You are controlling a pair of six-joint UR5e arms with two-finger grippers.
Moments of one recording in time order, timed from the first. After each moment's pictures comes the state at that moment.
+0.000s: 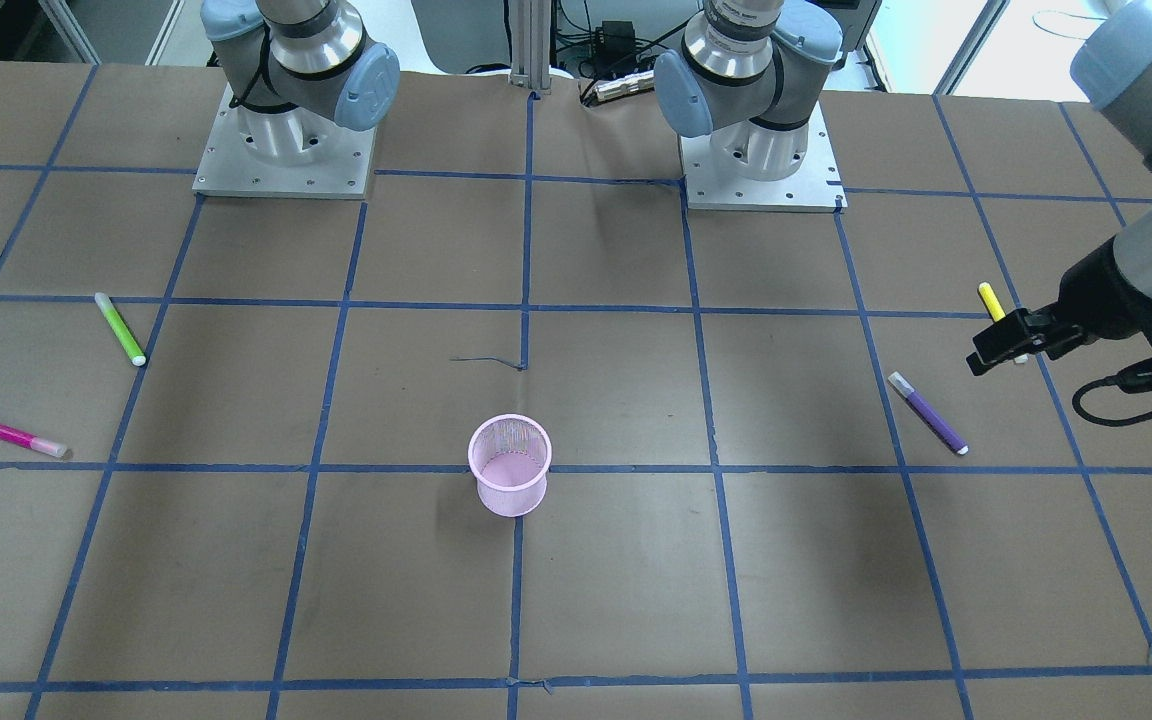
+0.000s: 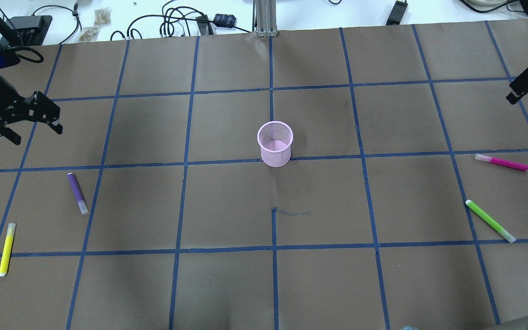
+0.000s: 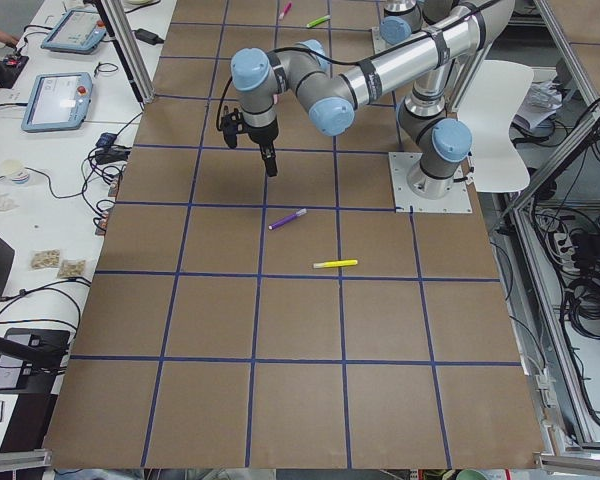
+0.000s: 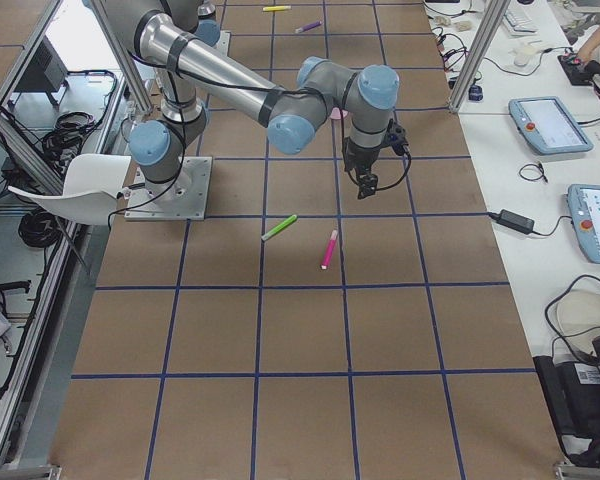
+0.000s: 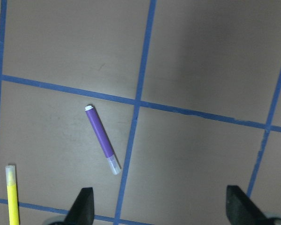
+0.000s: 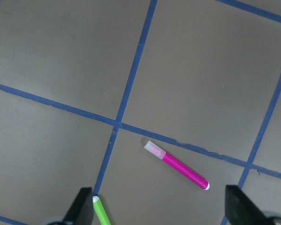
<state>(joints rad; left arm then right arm) -1.08 -1.74 -1.67 -1.41 1.57 0.26 1.05 -1.32 1.55 -1.79 -1.55 -0.92</state>
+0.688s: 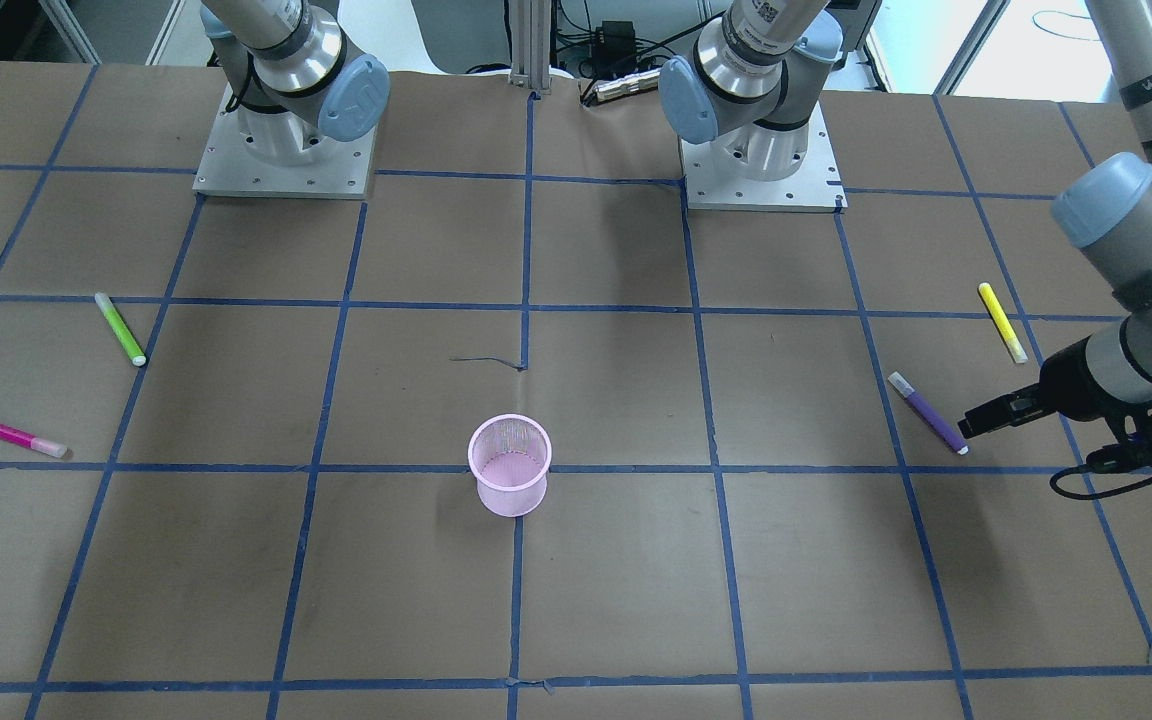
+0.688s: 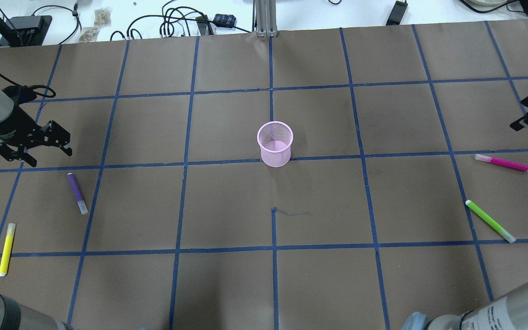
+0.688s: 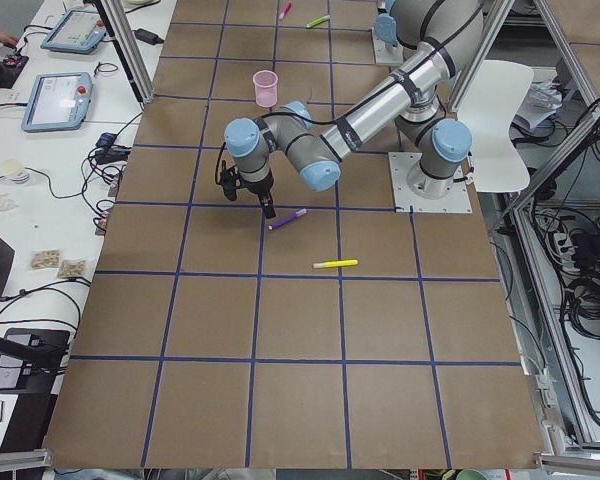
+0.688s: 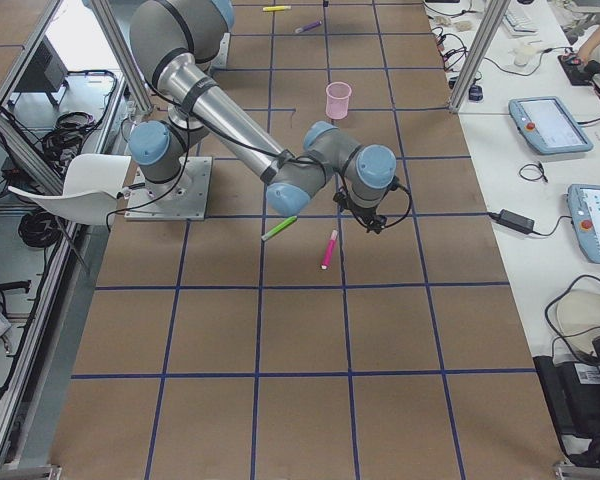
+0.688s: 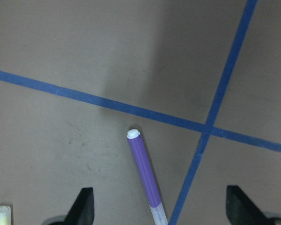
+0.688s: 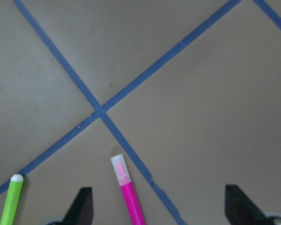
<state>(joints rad) -1.02 -1.94 -1.74 -1.19 1.60 0.26 0.89 -1.17 1.60 -1.86 -1.33 -1.68</state>
